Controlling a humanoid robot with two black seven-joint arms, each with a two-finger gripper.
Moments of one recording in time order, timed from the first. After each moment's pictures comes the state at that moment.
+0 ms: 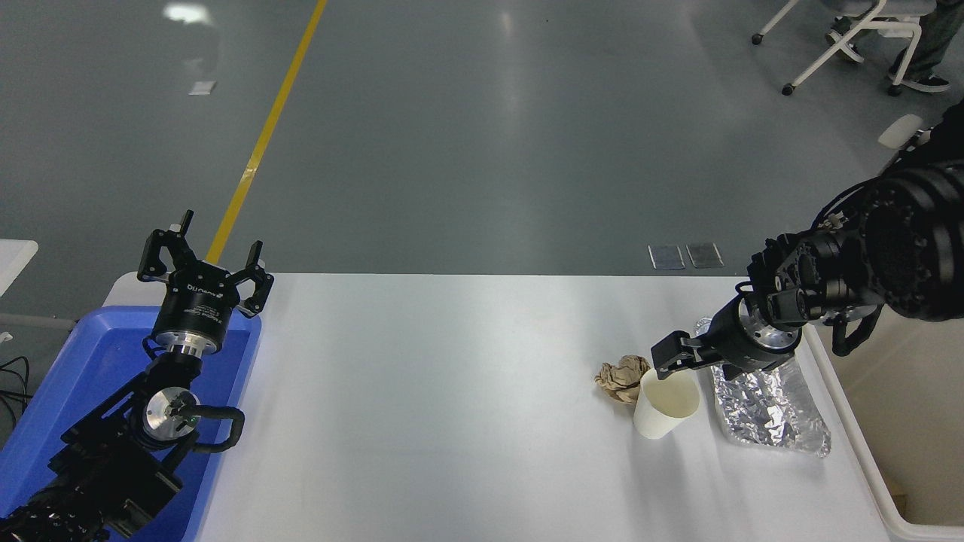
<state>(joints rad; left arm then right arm) -0.54 0.24 -0.95 -0.52 0.00 -0.56 -0.50 1.62 -0.01 -1.65 1.15 -0.01 0.26 0.40</state>
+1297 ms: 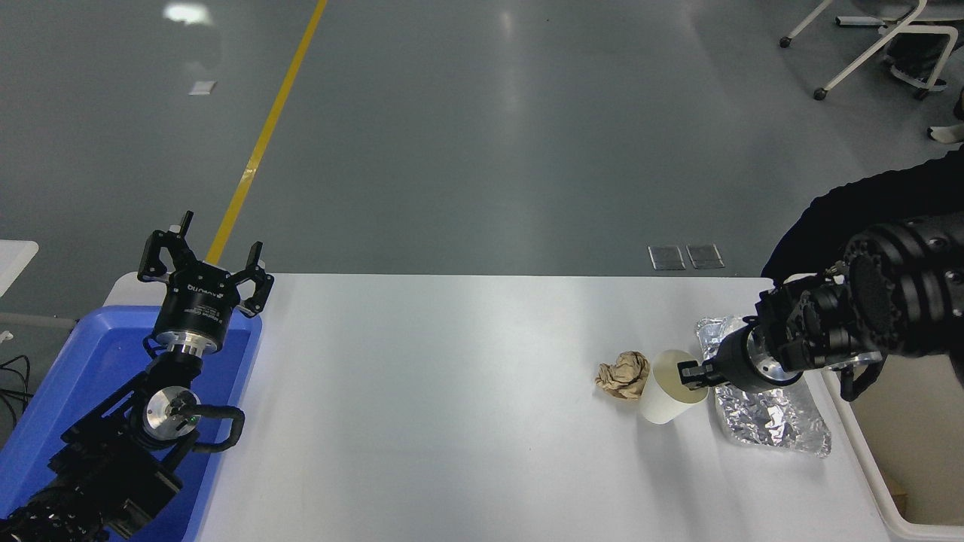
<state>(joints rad) -0.54 0.24 -0.95 -0.52 0.00 -0.56 -0.50 1.60 -0.05 -1.70 1.15 -0.05 0.11 0.48</state>
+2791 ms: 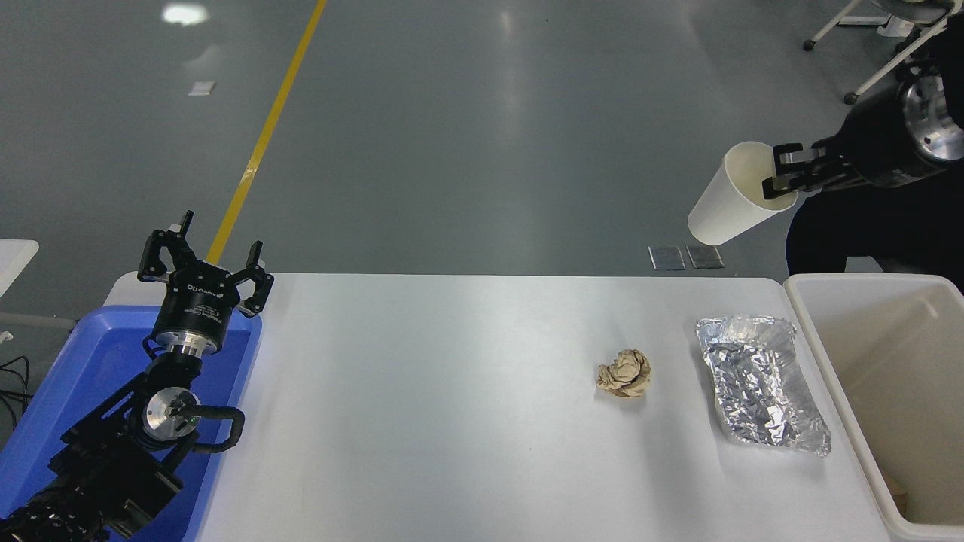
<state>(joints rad) -0.54 0.24 -0.95 -0.52 0.00 -0.56 -0.50 2.12 -0.33 -1.72 1.17 -0.14 0.34 0.54</state>
